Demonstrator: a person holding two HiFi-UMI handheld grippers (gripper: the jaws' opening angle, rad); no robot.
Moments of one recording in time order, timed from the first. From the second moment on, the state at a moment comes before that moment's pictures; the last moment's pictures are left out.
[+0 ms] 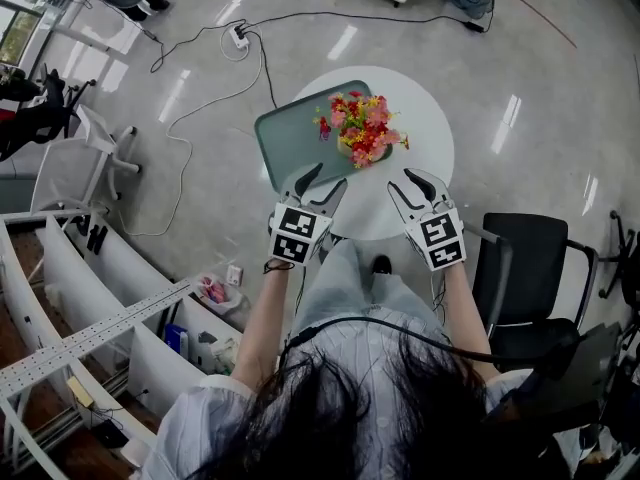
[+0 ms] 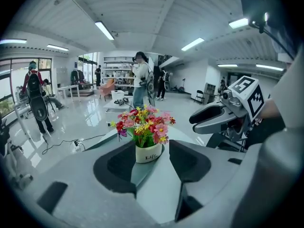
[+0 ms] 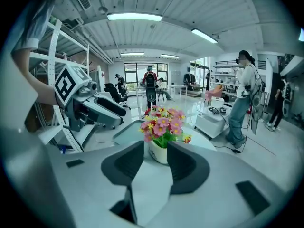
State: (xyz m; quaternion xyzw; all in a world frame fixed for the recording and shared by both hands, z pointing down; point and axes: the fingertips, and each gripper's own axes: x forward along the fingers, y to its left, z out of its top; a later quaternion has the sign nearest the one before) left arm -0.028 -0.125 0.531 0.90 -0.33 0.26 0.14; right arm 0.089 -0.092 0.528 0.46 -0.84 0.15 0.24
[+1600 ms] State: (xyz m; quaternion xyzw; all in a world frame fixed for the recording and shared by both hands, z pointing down) left arm -0.007 0.082 0.483 0.88 -0.40 0.19 0.17; right arm 0.065 0.101 0.471 0.36 -0.91 0.09 0.19
